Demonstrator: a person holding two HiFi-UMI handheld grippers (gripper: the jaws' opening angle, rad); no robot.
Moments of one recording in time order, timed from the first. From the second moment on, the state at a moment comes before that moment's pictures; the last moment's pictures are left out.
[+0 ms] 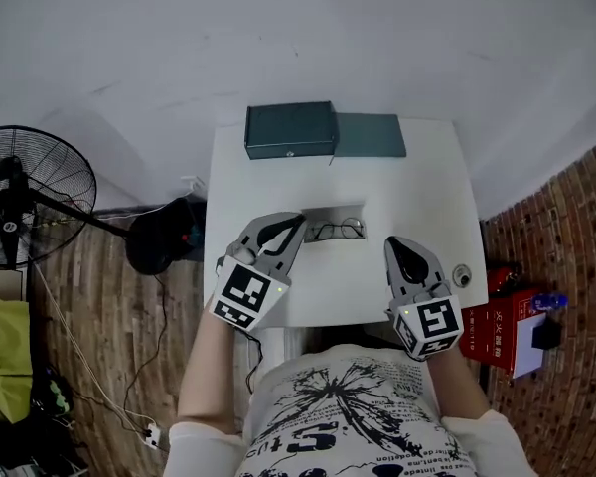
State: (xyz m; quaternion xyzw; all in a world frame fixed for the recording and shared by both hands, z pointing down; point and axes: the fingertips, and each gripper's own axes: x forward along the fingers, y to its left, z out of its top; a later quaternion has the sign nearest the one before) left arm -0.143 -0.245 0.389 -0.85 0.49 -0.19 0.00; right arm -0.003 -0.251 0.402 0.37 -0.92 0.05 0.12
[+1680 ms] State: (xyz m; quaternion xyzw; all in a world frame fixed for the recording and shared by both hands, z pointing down) left arm -0.177 -0.160 0.339 -0.76 0.64 -0.03 -0.01; right arm 0.000 -0.205 0.375 0.36 -0.93 -0.01 0.08
